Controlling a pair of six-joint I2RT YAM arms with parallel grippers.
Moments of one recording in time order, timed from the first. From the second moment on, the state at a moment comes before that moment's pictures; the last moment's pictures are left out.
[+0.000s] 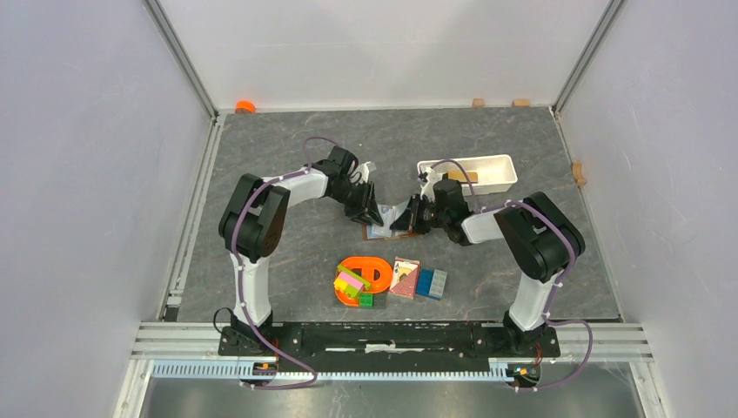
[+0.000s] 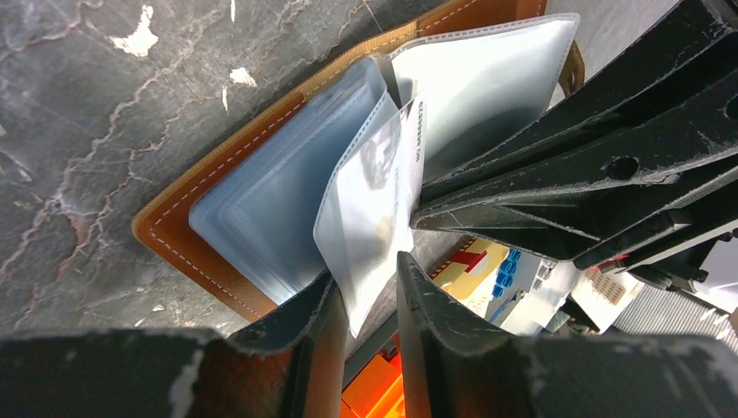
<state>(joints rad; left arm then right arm) -0.45 2.04 1.30 -0.42 0.68 -0.37 0.48 1.83 0.70 0.51 -0.51 0.70</state>
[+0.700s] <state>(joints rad) -0.45 2.04 1.29 -0.40 0.69 -0.37 0.49 1.89 0.76 0.56 -0.56 0.62</state>
